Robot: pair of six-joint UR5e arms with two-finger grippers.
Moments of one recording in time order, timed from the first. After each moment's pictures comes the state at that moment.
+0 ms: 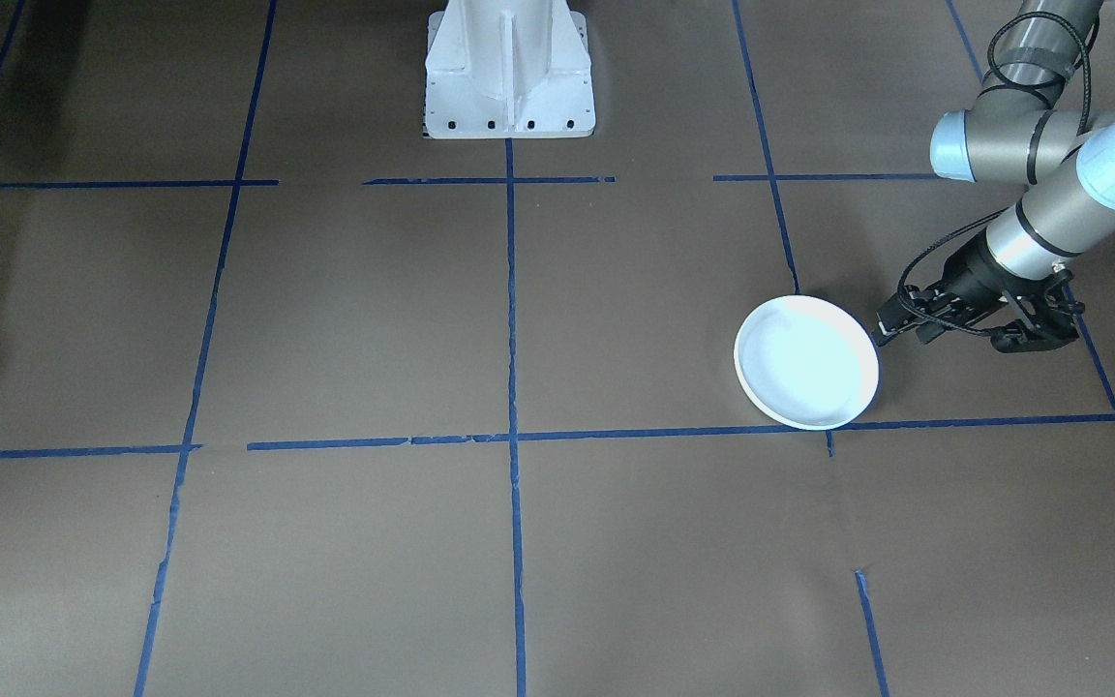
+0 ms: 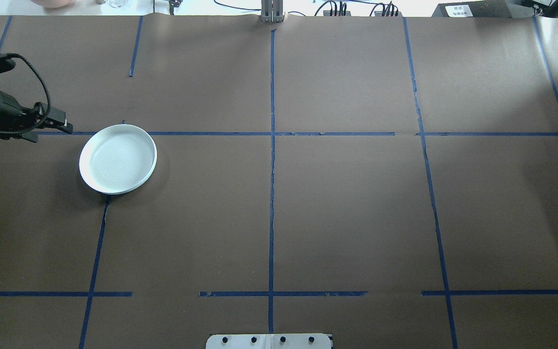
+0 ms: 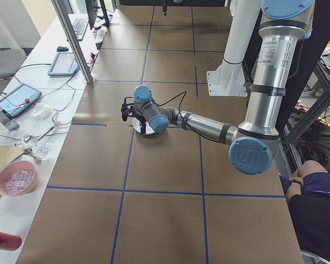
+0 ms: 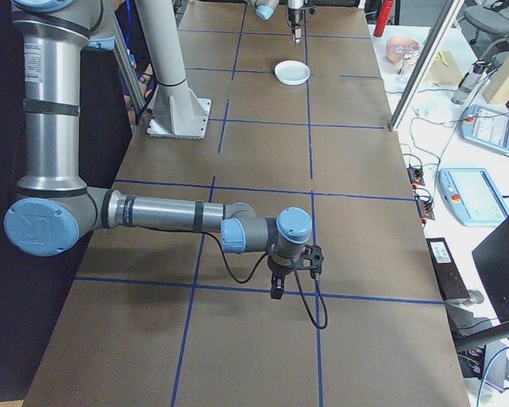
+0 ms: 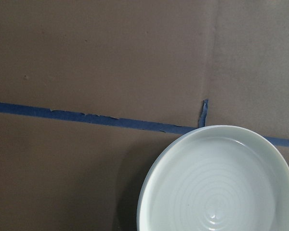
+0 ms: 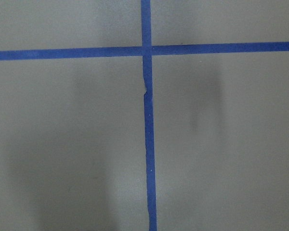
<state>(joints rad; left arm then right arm) -1.06 -1.69 -1.69 -2.17 -2.29 -1.02 1.41 -1.64 1.56 -1.44 2.31 0.21</state>
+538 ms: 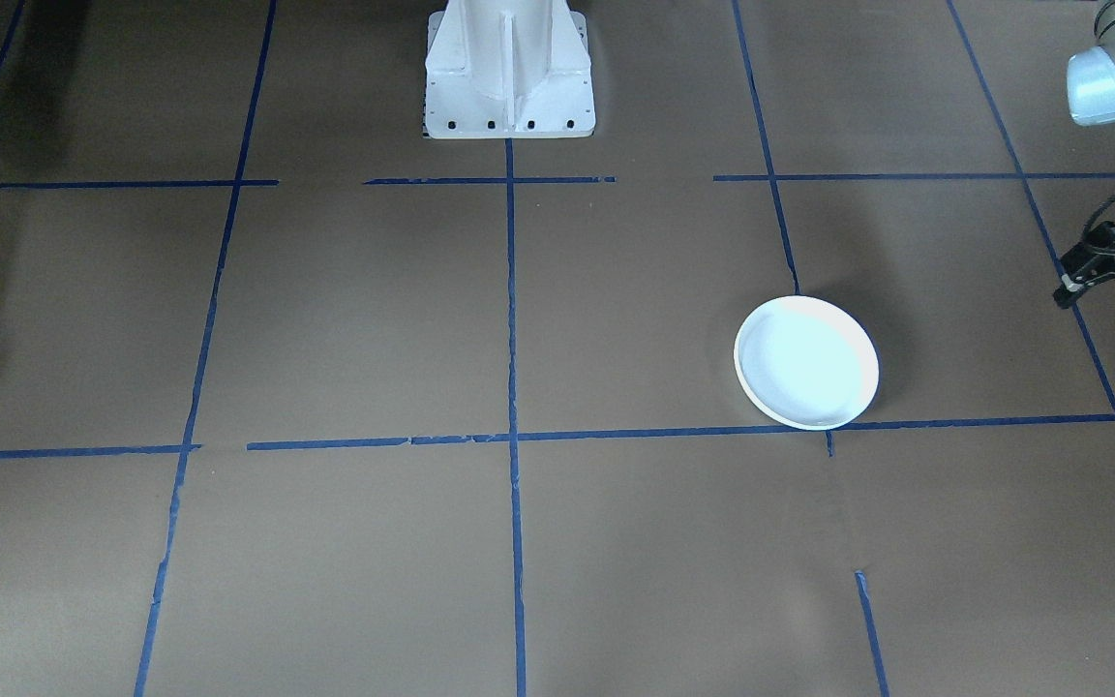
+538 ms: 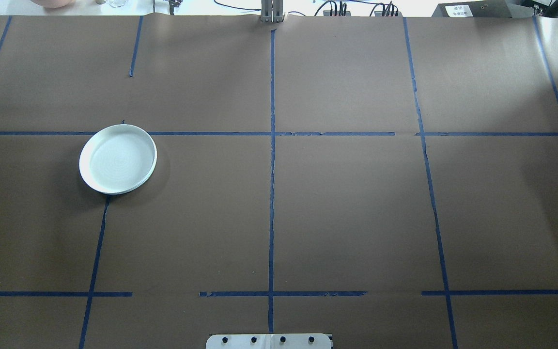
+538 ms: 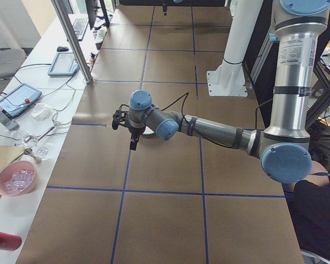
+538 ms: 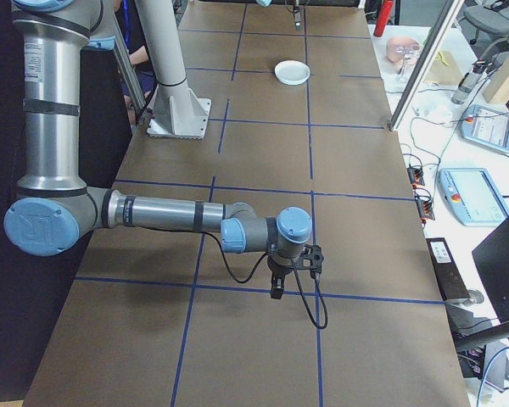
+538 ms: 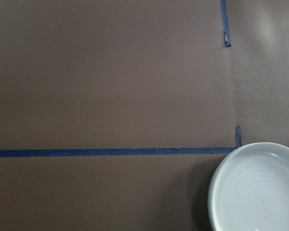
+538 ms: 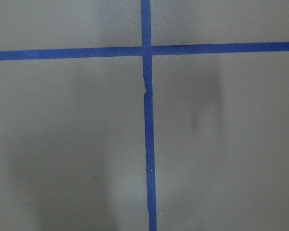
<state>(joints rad) -1.34 -1.59 -1.75 -1.87 -2.29 -0.38 1.41 -1.64 1.56 -1.44 2.31 0.21</state>
